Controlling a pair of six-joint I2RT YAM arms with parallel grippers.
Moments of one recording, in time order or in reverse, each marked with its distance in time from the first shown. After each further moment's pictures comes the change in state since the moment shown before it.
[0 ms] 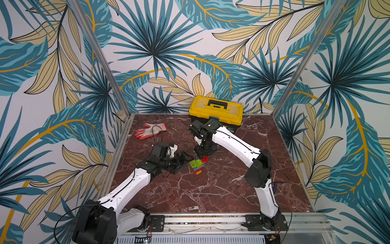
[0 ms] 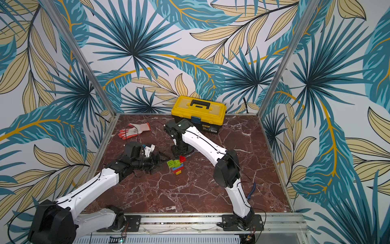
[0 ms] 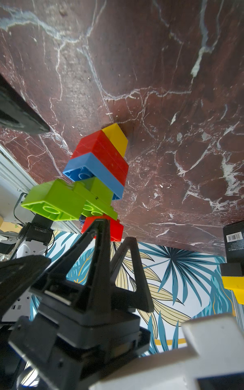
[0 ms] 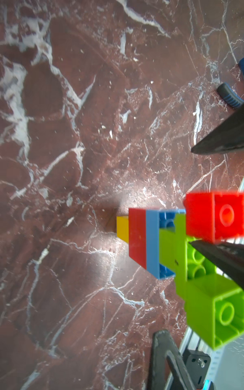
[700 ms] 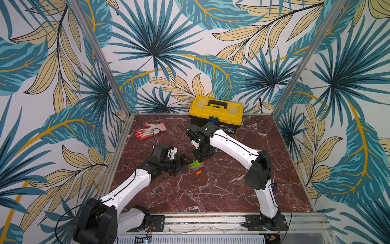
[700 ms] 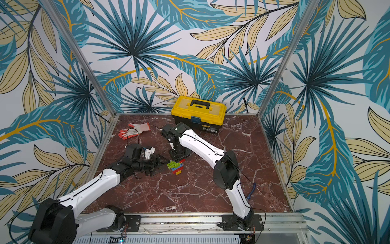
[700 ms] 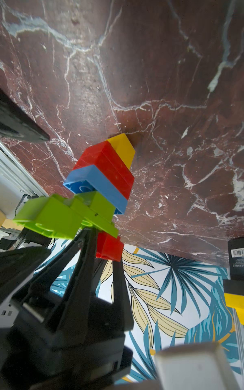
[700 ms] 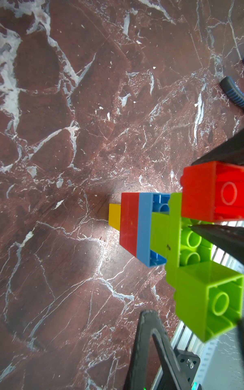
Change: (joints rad) left arm 0.000 0.014 -0.021 0.003 0.005 -0.024; right arm 0.059 -0.003 -0.040 0.013 -0.024 -0.007
